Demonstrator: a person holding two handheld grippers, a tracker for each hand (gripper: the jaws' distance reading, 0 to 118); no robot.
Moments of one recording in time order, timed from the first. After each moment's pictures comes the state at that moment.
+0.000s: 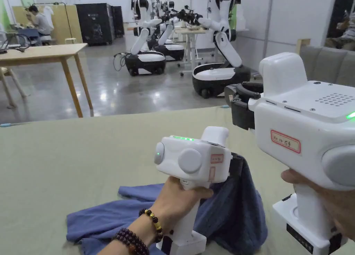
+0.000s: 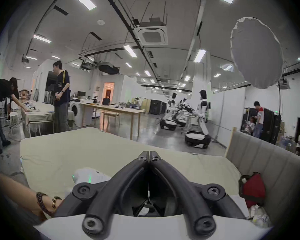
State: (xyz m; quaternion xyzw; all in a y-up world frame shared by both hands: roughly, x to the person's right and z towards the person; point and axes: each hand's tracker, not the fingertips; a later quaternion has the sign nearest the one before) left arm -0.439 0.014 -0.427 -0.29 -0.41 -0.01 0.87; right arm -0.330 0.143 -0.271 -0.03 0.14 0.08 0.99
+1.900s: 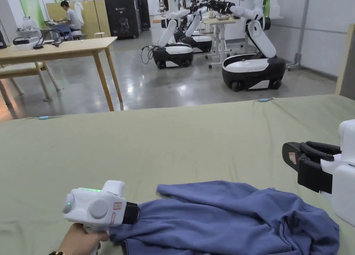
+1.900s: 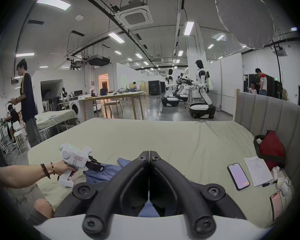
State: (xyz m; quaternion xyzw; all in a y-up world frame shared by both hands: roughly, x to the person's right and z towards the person) left arm -0.764 -0.136 -0.505 -0.45 -0.12 -0.03 0.88; right arm -0.341 0.062 -0.290 -0.13 0.14 -0.01 0.98
